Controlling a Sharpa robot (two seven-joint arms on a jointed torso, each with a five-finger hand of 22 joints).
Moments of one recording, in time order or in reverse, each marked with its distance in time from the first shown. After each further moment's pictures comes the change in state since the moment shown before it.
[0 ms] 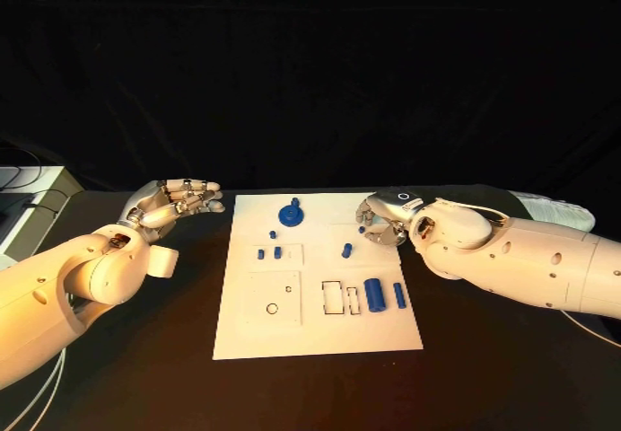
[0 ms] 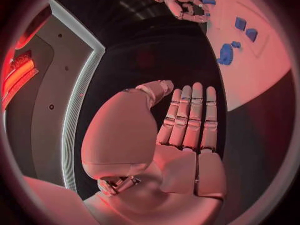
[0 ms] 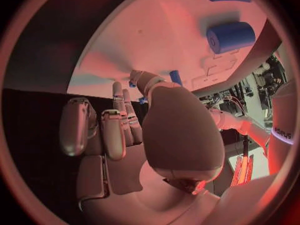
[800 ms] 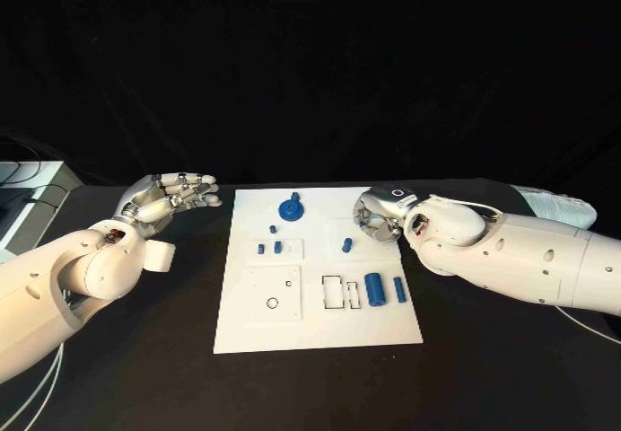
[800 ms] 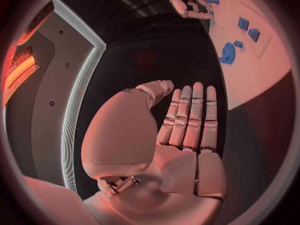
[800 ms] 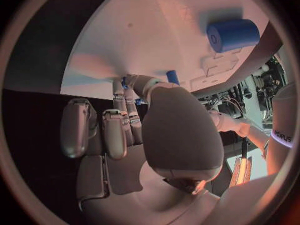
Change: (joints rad) left arm -0.004 -0.015 0.002 0.010 0.032 -0.002 0.005; left_hand 0.000 0.000 -0.003 -0.003 0.000 -0.009 0.009 0.000 -0.006 0.004 0.004 -0.014 0.001 0.007 0.000 -0.016 0.008 0.000 0.018 -0.003 -0.014 -0.012; right arm -0.008 0.021 0.003 0.000 -0.020 0.002 -0.008; right_hand 0.028 0.047 0.158 -0.031 -0.043 0.121 -0.031 0.043 0.010 0.128 -0.023 -0.022 -0.059 0.000 -0.015 -0.004 -0.006 0.000 0.006 -0.013 0.016 0.001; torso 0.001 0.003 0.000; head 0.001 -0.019
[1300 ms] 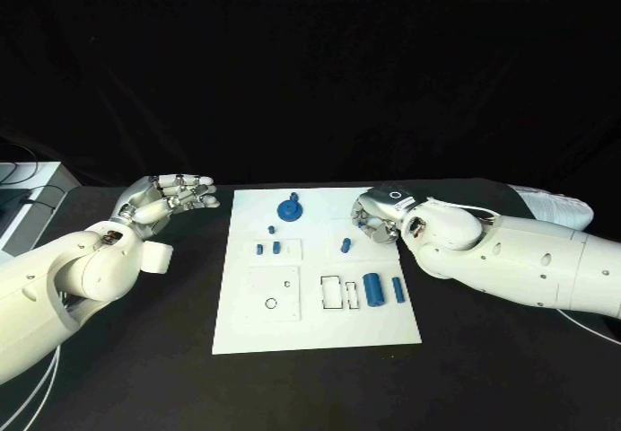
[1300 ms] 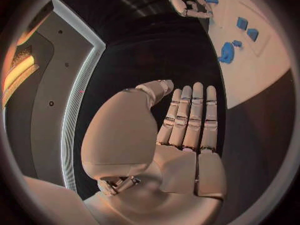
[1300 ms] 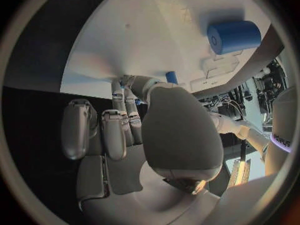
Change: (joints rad) left arm -0.001 -0.001 0.000 -0.001 -0.001 -0.002 -0.006; left_hand 0.004 -0.004 -0.003 -0.003 0.000 0.004 0.003 0.000 -0.001 0.000 0.000 -0.009 0.000 0.000 0.000 -0.008 0.002 0.000 0.007 0.000 -0.006 -0.004; right arm -0.009 -0.006 -0.002 0.018 -0.033 -0.022 -0.030; right_hand 0.002 0.017 0.056 -0.057 -0.019 0.010 -0.003 0.007 0.017 0.012 0.012 -0.014 -0.013 -0.004 -0.003 0.000 -0.002 0.000 -0.002 -0.005 0.026 0.000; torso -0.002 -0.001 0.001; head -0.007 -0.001
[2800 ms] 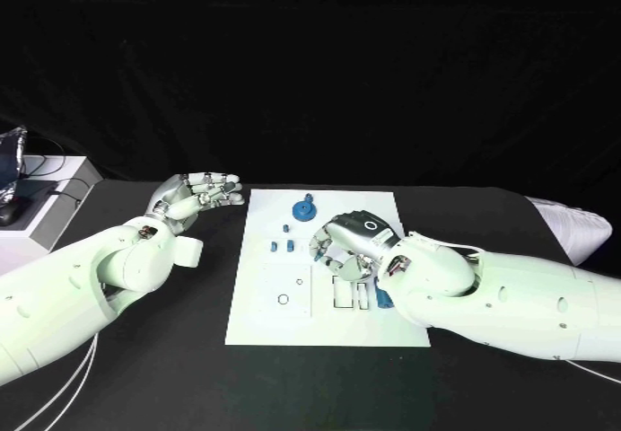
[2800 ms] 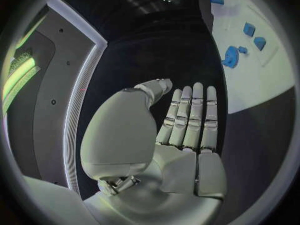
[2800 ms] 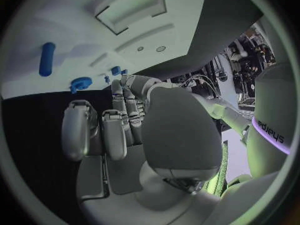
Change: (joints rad) left arm -0.029 0.033 -0.001 0.008 0.013 -0.063 0.015; left_hand -0.009 -0.009 -0.017 0.005 0.000 -0.007 0.007 0.000 -0.006 -0.004 0.004 -0.011 0.002 0.000 0.000 -0.015 0.012 0.000 0.004 0.003 -0.032 -0.022; right arm -0.060 0.041 -0.012 0.274 0.040 -0.117 0.000; right_hand -0.001 0.001 0.009 -0.010 -0.016 0.008 -0.001 0.003 0.004 0.003 0.003 -0.002 -0.002 0.004 -0.004 0.000 0.001 0.000 0.004 -0.003 0.020 0.000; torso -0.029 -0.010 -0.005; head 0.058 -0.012
